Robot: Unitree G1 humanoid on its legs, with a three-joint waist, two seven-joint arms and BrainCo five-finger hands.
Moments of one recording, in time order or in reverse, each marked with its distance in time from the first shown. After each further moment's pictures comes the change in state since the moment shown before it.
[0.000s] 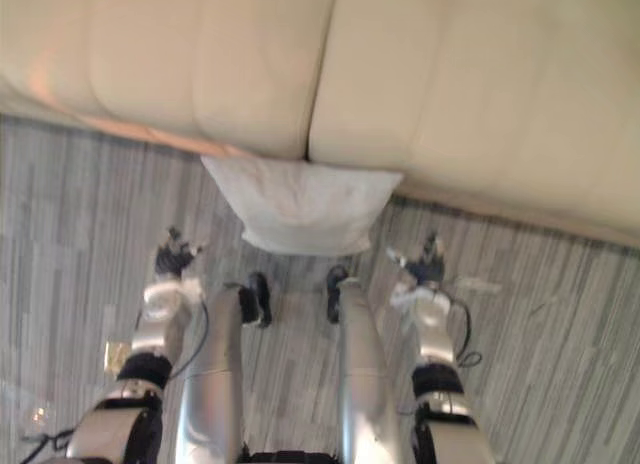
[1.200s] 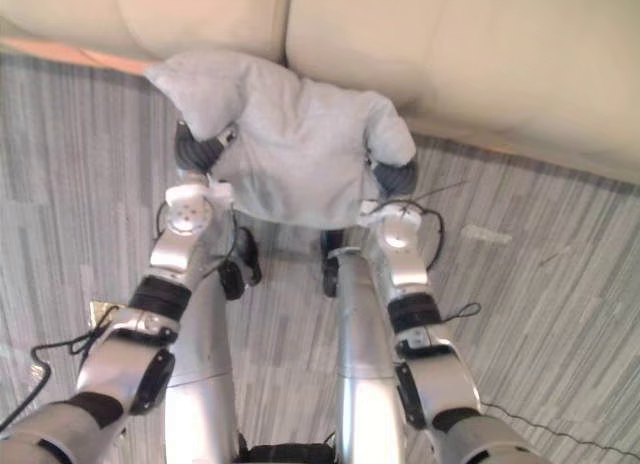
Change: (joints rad) left arm -0.080 -0.072 -0.314 -0.289 -0.042 0.004 0.155; right arm 0.017 0.066 0.204 -0.231 0.039 -0.004 -0.101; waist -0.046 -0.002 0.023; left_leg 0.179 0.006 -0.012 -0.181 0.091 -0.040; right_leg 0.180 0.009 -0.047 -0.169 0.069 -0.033
